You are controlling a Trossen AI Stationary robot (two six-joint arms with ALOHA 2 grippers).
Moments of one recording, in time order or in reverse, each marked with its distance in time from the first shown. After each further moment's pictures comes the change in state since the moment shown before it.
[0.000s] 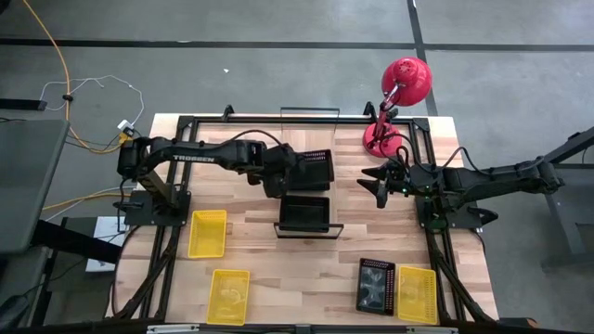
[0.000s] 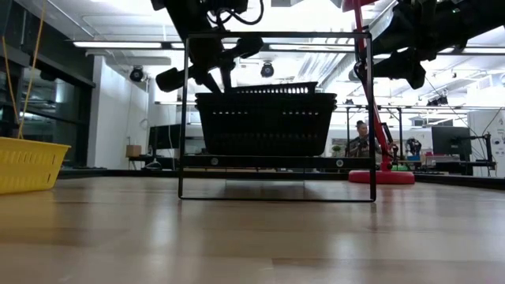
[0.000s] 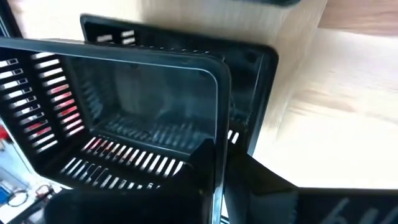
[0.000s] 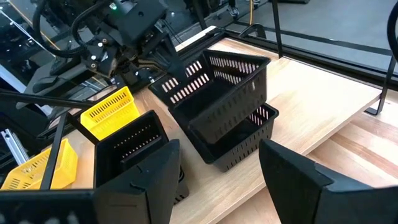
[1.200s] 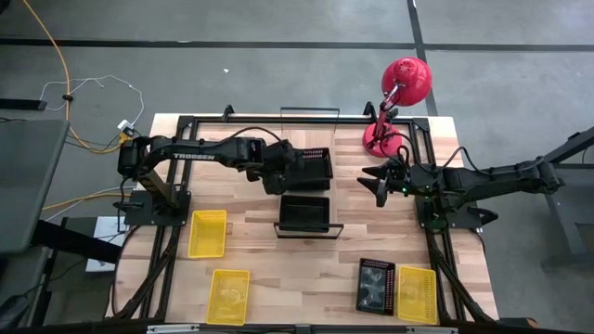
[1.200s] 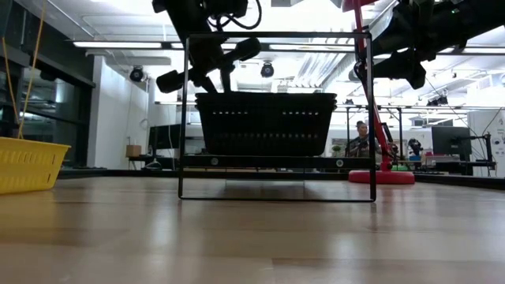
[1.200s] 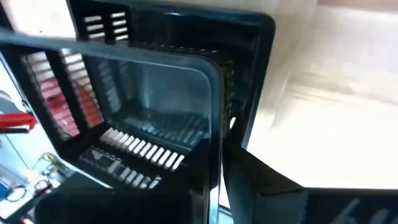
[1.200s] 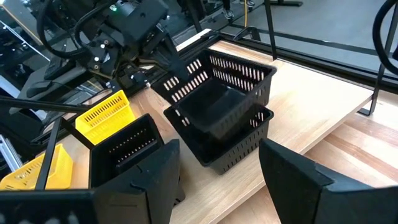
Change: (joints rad) left arm 0.022 0.000 0.000 -0.007 -0.016 0.031; right arm 0.000 0.000 0.000 0.000 0.023 0.008
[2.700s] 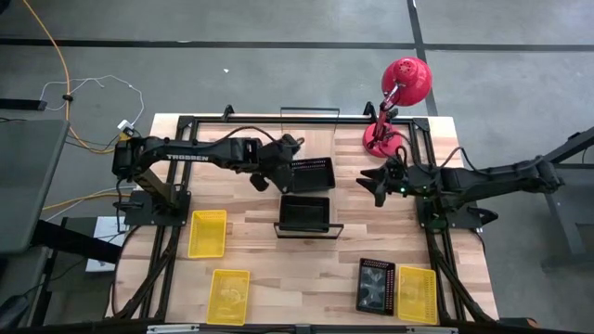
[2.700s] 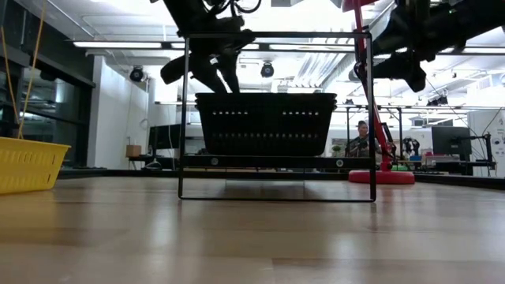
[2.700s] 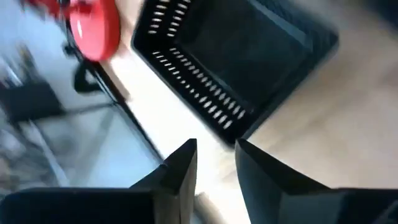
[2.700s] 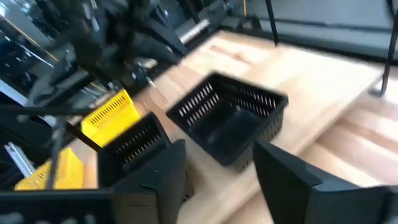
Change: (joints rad) left arm -0.010 -0.046 0.000 0.043 -0.085 -0.588; right arm 0.000 0.028 0.001 0.005 -0.018 0.089
